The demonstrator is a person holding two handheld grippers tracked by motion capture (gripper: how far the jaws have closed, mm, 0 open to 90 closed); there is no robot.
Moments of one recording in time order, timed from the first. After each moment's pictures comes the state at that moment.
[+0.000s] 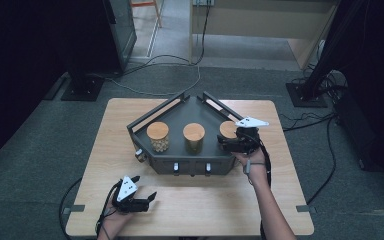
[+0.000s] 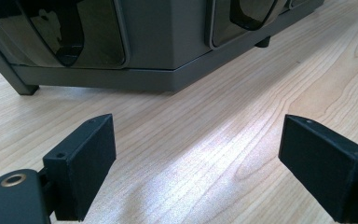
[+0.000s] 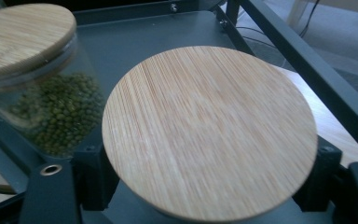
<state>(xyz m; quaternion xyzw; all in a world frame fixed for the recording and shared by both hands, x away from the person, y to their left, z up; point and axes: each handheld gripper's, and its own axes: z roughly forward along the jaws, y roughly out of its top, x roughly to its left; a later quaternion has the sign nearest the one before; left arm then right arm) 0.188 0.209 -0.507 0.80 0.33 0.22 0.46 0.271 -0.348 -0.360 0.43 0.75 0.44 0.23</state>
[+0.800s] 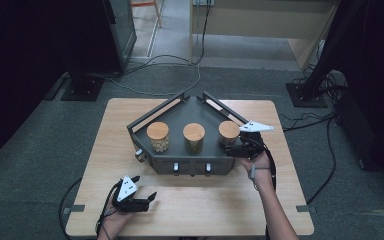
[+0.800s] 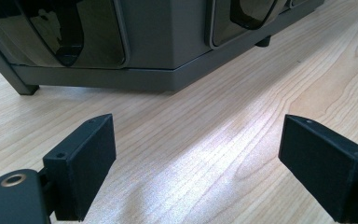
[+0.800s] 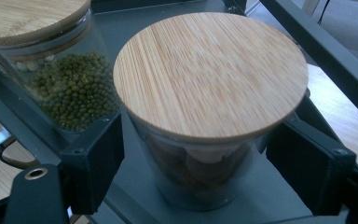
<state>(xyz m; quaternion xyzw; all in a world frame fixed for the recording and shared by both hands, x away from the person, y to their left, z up) 0.188 0.208 -0.506 0.80 0.33 0.22 0.46 0.261 -0.361 -0.364 0.42 0.76 0.44 0.22</state>
